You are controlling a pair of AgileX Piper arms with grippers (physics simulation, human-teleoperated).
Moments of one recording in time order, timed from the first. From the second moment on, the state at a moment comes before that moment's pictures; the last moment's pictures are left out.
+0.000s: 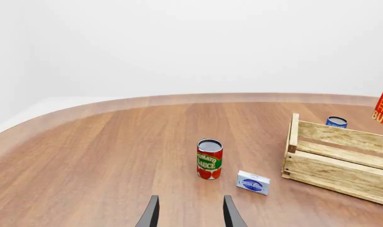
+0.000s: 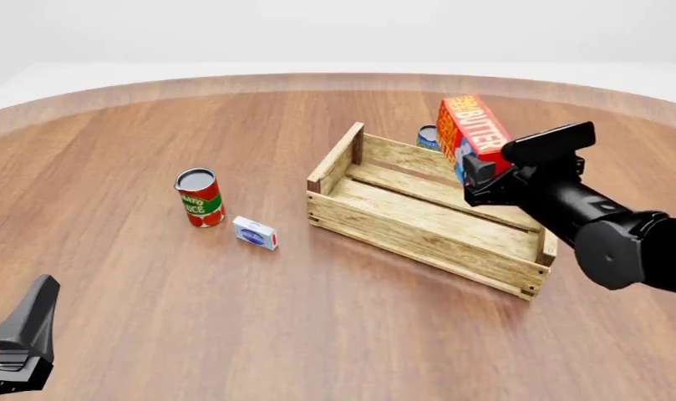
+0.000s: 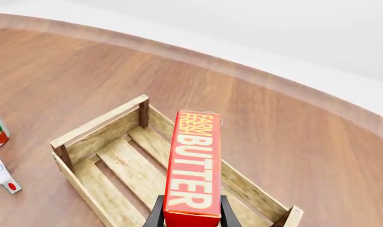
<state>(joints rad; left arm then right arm) 0.00 0.00 0.00 0.00 0.00 0.22 1.44 -0.63 -0.49 -0.15</state>
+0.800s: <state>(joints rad) 0.00 0.00 0.00 0.00 0.00 0.26 1.60 -0.69 -0.53 -0.13</state>
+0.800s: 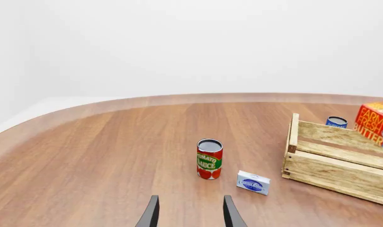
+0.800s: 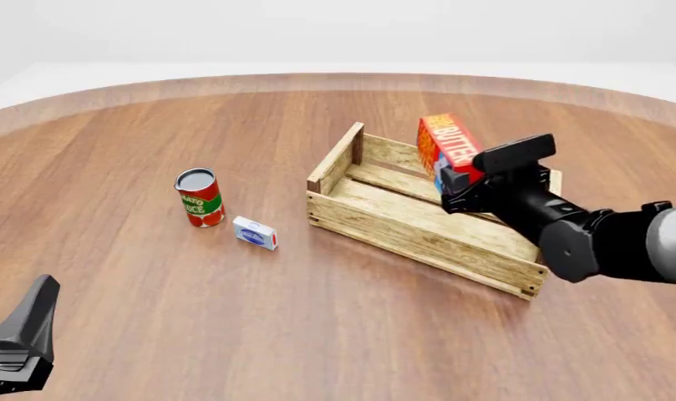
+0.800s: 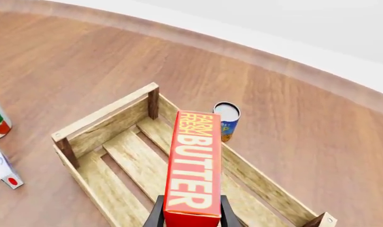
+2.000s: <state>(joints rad) 0.00 0.00 0.00 0.00 0.00 0.26 1.74 -0.74 -0.56 -0.11</state>
